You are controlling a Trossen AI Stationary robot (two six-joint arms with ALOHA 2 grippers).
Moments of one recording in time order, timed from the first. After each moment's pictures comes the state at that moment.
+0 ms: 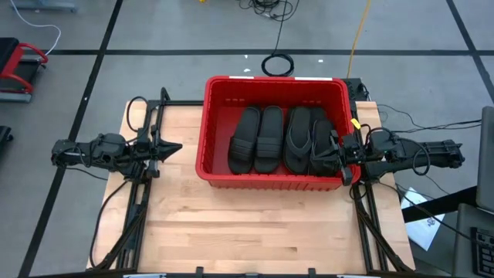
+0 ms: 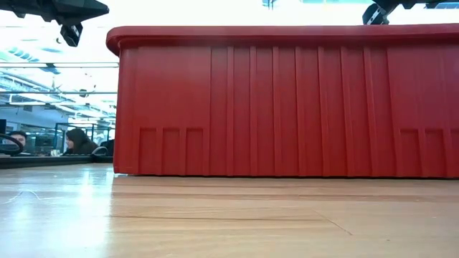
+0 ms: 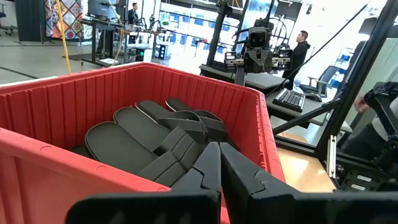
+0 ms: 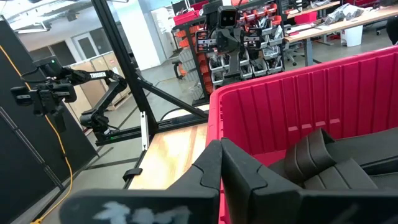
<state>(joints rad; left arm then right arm) -0.16 0.23 0.47 -0.26 -0.32 -0.24 0.08 0.46 0.54 -0.14 -0.03 0.30</state>
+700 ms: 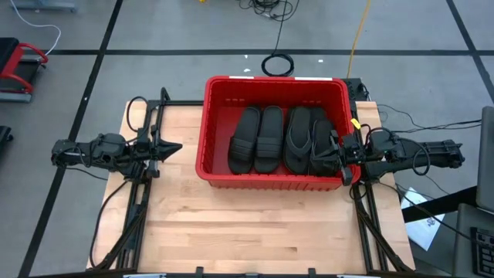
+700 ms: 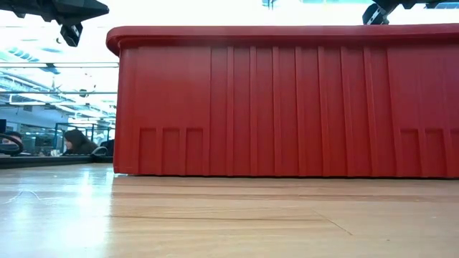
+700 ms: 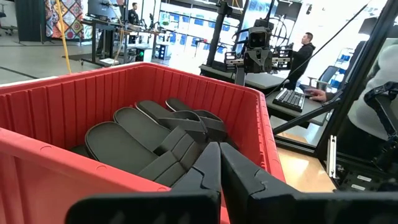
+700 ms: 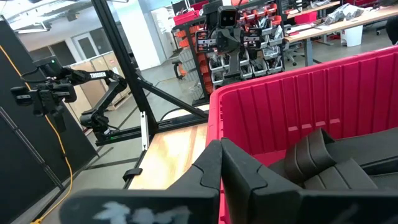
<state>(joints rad) -0.16 0.23 0.47 -0.26 -0.32 -0.24 0.08 0.46 0.54 -0.14 -0.03 0.30</state>
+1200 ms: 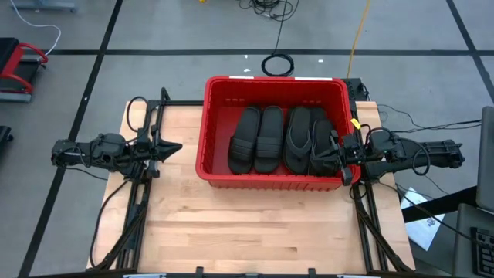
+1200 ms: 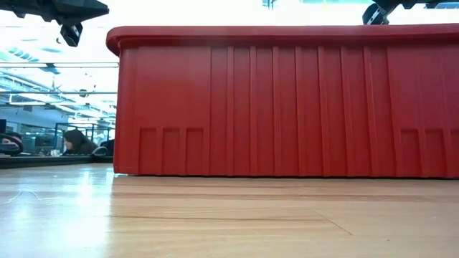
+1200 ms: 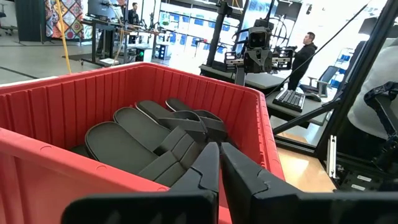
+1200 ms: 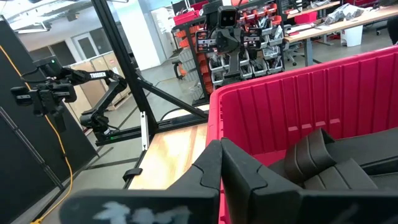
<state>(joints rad) -0.16 0.23 0.47 -0.26 -0.32 -0.24 0.08 0.46 0.54 -0.14 -0.03 0.30</state>
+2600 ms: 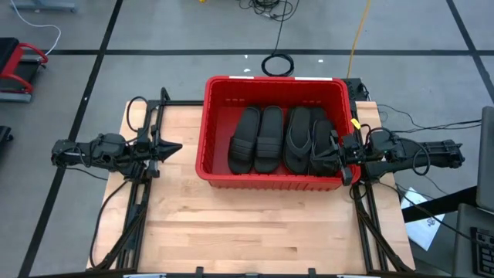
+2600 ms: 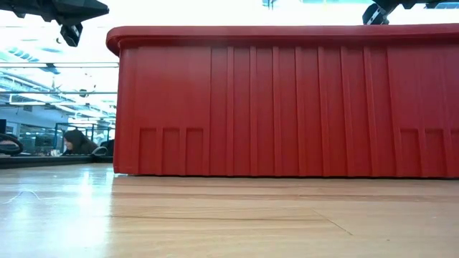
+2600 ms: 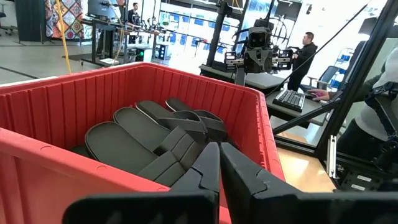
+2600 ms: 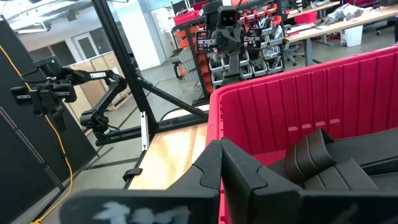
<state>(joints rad) -0.16 0.23 0.47 -0.26 -0.32 -0.24 0.08 0.46 0.54 -0.14 -0.03 0.30</state>
